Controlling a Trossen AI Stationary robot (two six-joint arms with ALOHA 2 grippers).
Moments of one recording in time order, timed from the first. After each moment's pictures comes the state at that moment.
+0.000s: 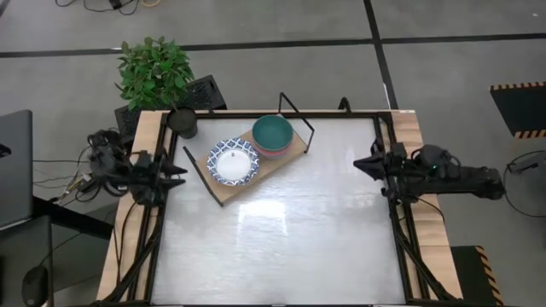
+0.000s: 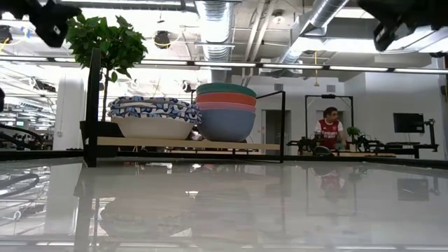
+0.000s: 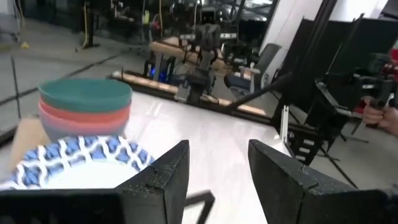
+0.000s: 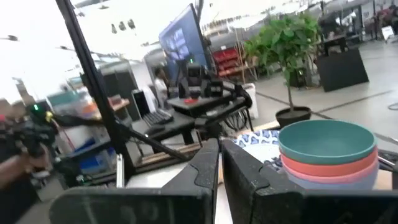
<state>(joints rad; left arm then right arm) -0.82 0.00 0.49 -0.48 -0.85 -0.28 -0.05 0.19 0.37 -0.02 0.00 0.29</state>
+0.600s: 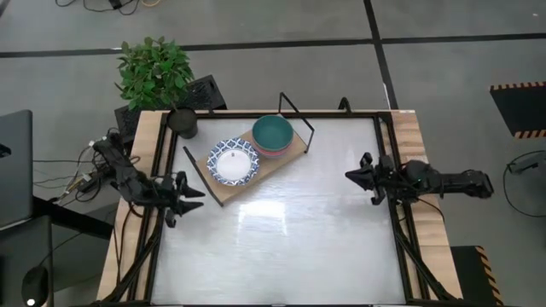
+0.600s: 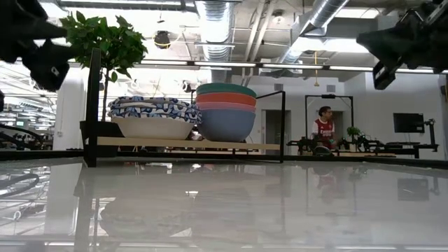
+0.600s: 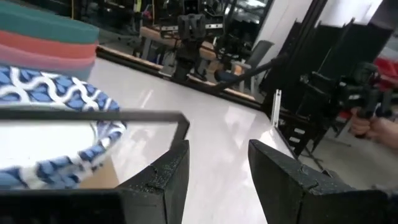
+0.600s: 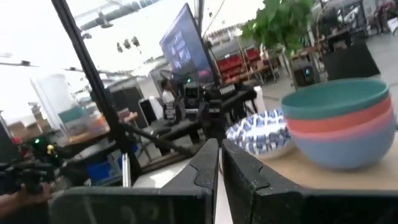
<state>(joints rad) -0.82 0.00 0.07 -0.05 -0.82 -0.35 0.03 0.00 0.01 0.22 0.08 0.37</state>
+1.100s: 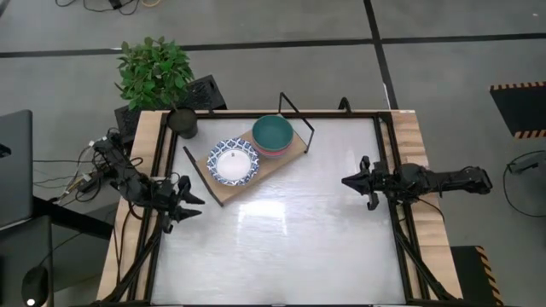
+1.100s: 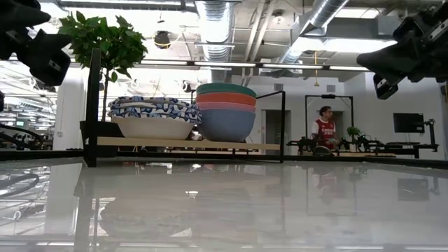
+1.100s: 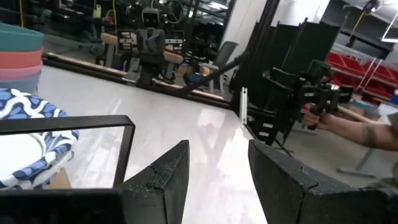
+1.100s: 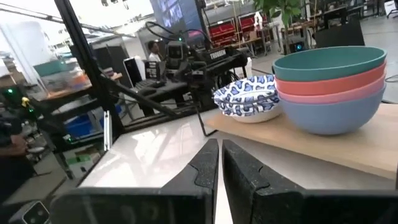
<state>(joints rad) -0.82 0.00 0.01 0.09 -0.68 -0.26 0.09 0.01 0.01 0.05 0.14 0.28</state>
